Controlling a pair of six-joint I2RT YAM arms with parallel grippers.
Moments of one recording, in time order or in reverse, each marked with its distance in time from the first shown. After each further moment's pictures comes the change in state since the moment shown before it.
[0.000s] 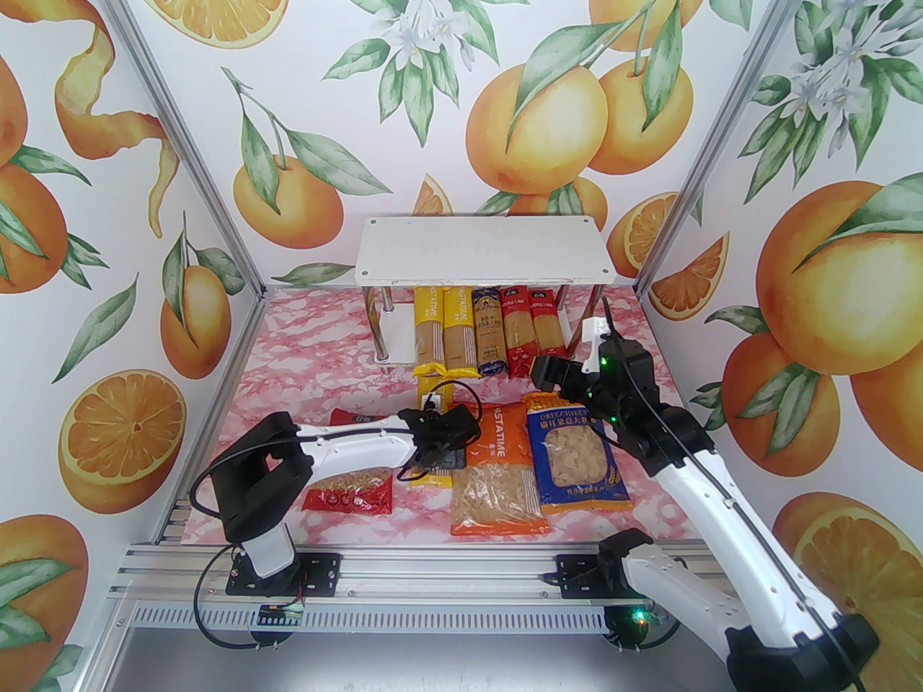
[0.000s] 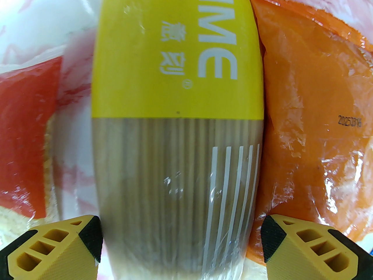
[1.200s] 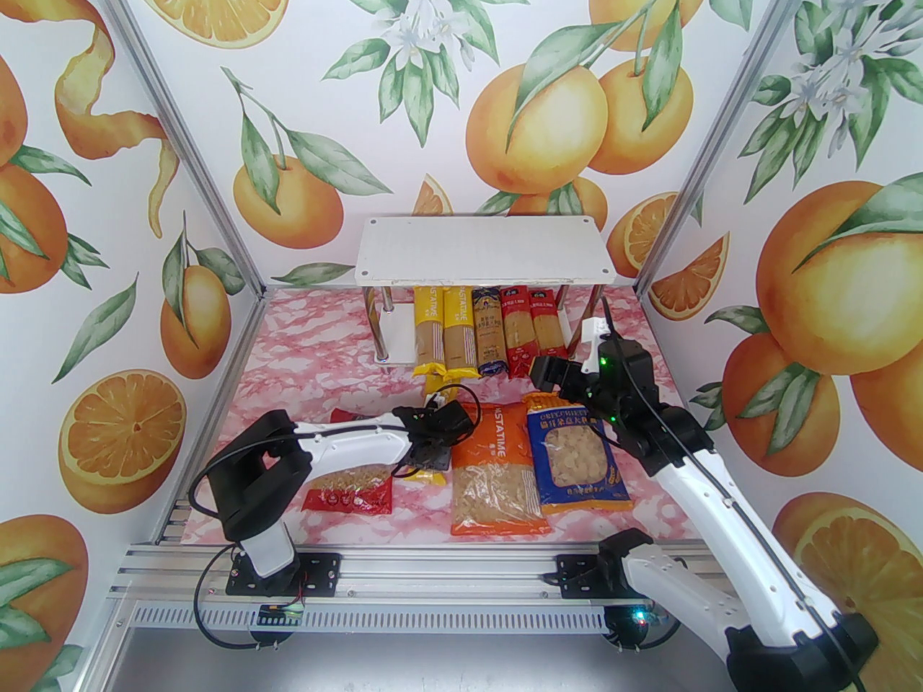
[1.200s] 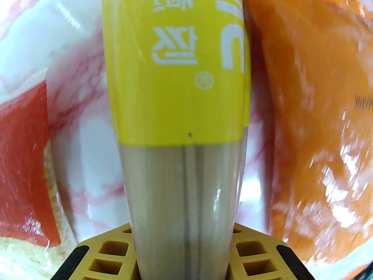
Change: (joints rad) left arm 0.033 -0.056 -0.060 0.001 0.067 0.222; right arm 0.000 -0.002 -0.001 -0.001 0.000 0.007
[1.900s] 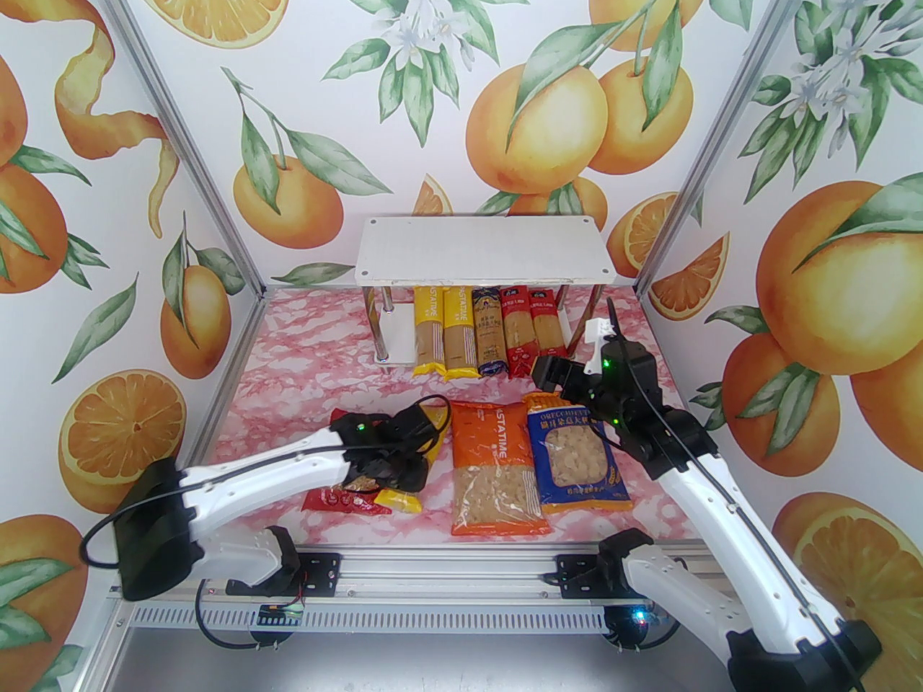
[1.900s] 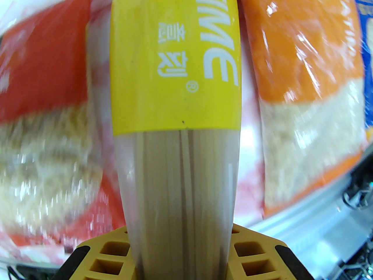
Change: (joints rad) left arm -0.008 -0.430 -0.089 -0.264 0.216 0.004; right arm 0.000 -0.016 0.000 -0.006 0.000 0.027
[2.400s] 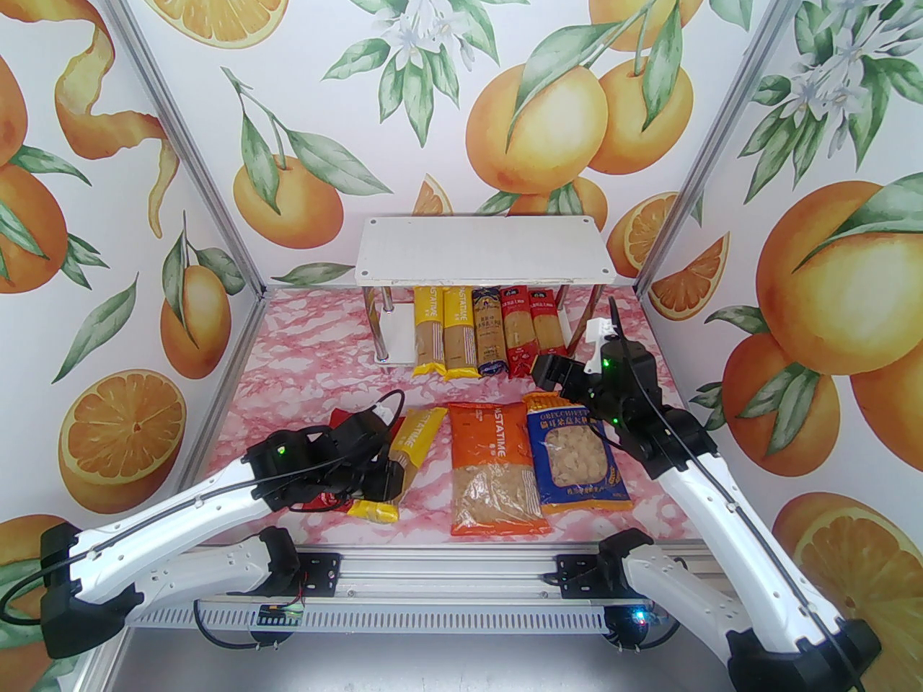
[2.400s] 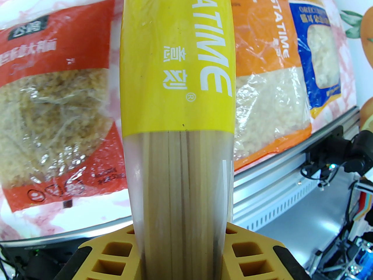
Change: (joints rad) left arm -0.007 -0.311 -0.008 -0.127 -0.005 -0.076; right arm 0.002 0.010 0.005 0.003 -0.003 0.029
